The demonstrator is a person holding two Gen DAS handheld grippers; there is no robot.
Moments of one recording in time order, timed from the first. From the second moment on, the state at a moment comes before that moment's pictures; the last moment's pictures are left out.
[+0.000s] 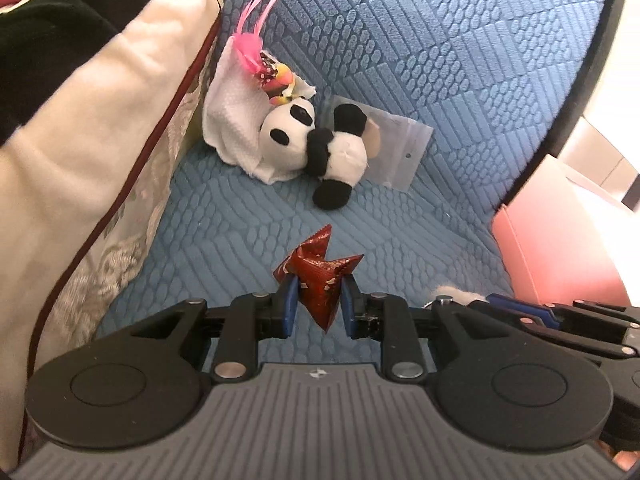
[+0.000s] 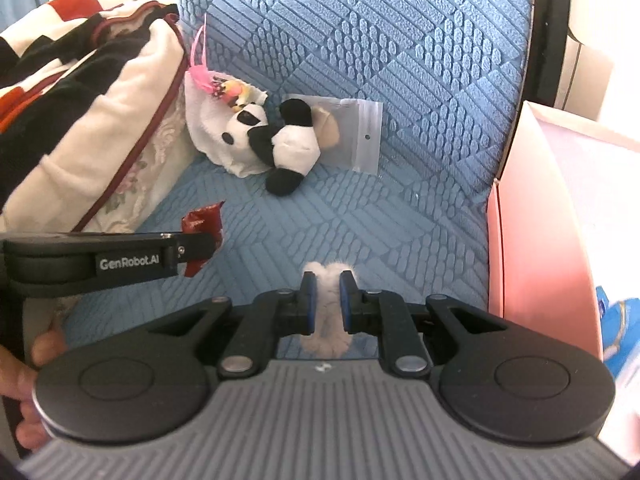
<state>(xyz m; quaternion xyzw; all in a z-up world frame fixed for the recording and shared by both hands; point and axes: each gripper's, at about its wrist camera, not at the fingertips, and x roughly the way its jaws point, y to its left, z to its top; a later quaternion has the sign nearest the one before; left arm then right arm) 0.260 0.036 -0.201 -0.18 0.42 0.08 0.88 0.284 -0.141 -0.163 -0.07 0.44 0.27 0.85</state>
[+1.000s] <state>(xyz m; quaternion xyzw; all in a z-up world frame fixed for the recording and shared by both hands) 0.160 -0.016 -0.182 -0.21 0.45 0.05 0.86 0.190 -0.187 -0.145 -0.07 0.46 0.25 0.85</state>
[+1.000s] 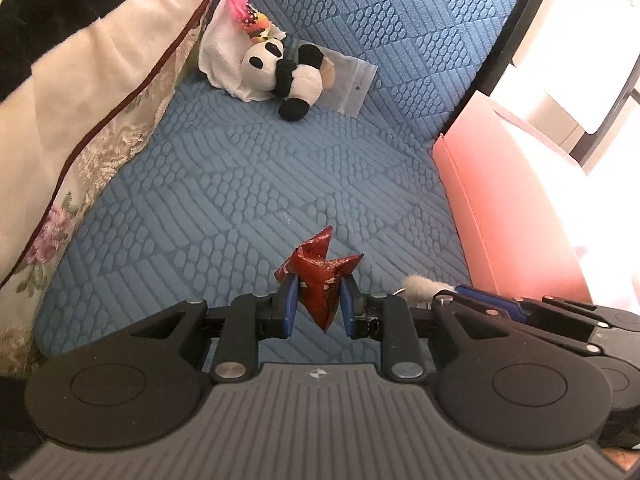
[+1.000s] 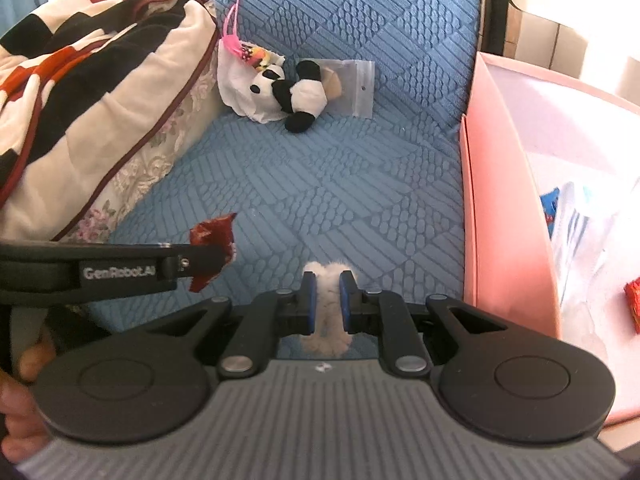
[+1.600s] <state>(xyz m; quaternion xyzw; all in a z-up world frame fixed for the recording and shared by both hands) 0.145 -0.030 -0.127 -0.21 0.44 0.05 0.87 0.171 -0.197 -0.110 -0.07 0.46 0.26 0.85</state>
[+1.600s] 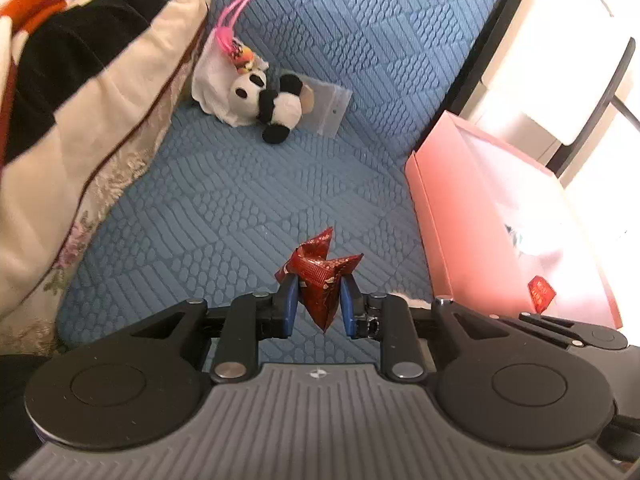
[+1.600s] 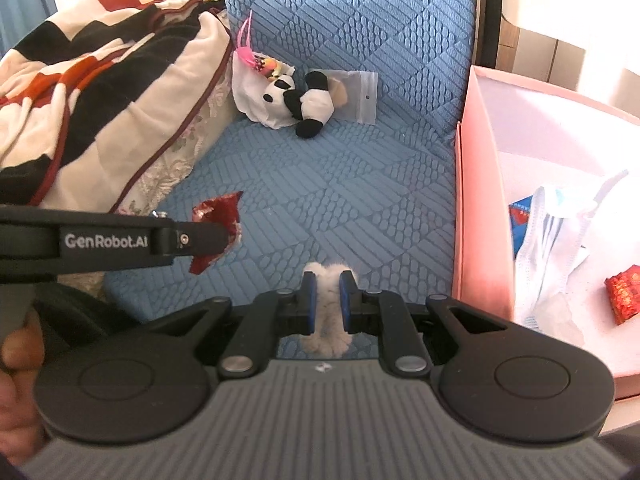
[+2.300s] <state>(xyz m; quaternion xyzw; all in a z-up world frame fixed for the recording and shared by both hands) 0.168 -0.056 -0.035 -0.23 0.42 0.04 0.88 0.200 -0.241 -0.001 -0.05 0.40 0.24 0.88</state>
